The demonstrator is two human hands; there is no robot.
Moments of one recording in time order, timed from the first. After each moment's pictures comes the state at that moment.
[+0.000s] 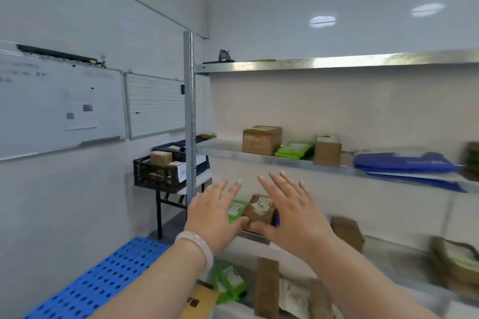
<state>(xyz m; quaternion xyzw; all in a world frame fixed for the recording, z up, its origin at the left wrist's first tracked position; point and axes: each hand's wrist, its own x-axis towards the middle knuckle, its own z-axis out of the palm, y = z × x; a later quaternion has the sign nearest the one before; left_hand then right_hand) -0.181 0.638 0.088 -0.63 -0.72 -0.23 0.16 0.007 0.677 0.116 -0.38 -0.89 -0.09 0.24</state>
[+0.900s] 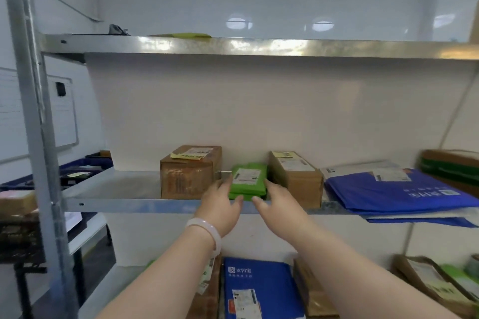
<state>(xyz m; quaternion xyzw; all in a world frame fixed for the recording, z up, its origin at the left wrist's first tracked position) -0.180 1.053 0.121 -0.72 -0.57 -0.39 -0.07 -0.026 1.030 0.133 -0.57 -0.72 0.15 0.37</state>
